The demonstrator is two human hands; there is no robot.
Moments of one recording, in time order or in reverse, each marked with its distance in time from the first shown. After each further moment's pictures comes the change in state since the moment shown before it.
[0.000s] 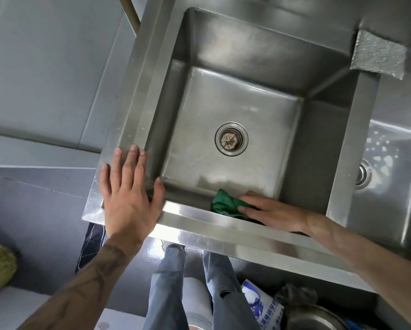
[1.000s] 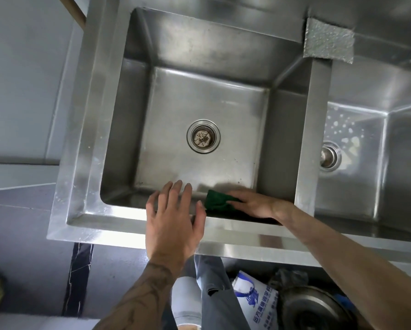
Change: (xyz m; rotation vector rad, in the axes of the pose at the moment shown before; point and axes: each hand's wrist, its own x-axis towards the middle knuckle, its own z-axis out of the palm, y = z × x) left_hand -0.040 0.121 0.017 0.013 -0.287 0.161; right_hand 0.011 0.047 -0.001 -0.019 0.063 0.051
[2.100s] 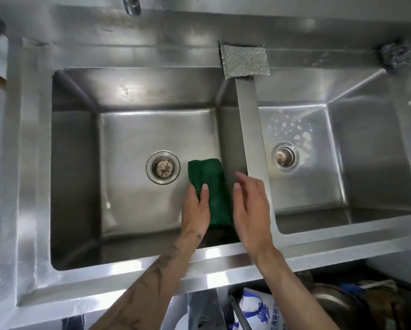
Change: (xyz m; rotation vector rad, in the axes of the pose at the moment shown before) left_hand 0.092 0.122 0.042 -1.166 -0.369 -0.318; right_hand -0.085 -0.046 0.005 0.529 1.303 0.084
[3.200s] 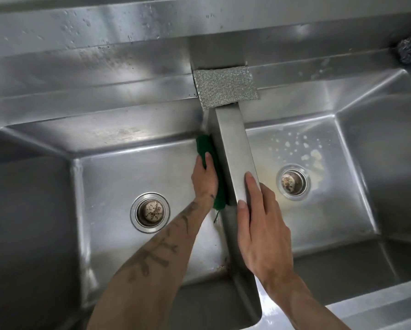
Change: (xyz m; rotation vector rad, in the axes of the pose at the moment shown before) left_hand 0.184 0.072 0.100 -0.025 0.055 0.084; right_hand 0.094 0.040 -0.008 -0.346 0.037 -0.055
